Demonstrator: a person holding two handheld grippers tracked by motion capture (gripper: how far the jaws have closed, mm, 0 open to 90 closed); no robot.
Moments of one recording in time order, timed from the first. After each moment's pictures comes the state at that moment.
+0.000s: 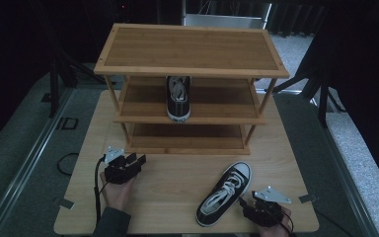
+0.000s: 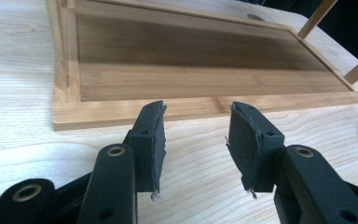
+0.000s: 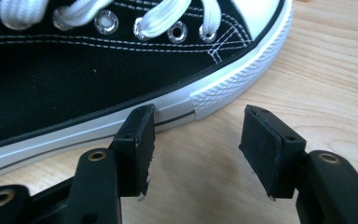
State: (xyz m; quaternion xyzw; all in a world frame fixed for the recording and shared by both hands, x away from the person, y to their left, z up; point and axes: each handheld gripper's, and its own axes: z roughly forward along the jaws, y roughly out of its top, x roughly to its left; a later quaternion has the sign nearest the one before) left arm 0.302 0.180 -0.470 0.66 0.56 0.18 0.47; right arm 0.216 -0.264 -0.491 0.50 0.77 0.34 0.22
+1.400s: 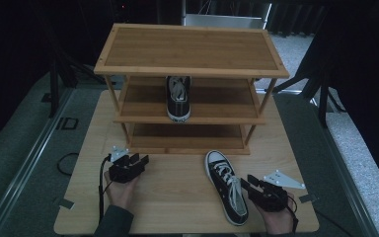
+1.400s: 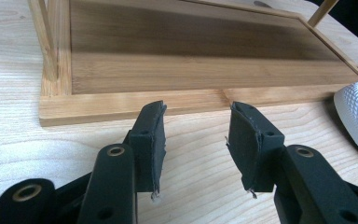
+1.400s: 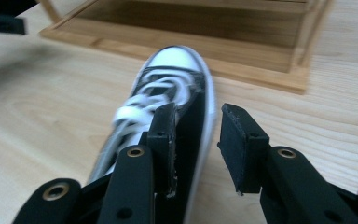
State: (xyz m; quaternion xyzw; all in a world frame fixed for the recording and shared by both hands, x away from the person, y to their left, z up) left arm 0.310 0.173 -0.479 0.66 0.56 0.18 0.46; right arm 0.236 -0.267 -0.437 0.47 0.74 0.44 0.20
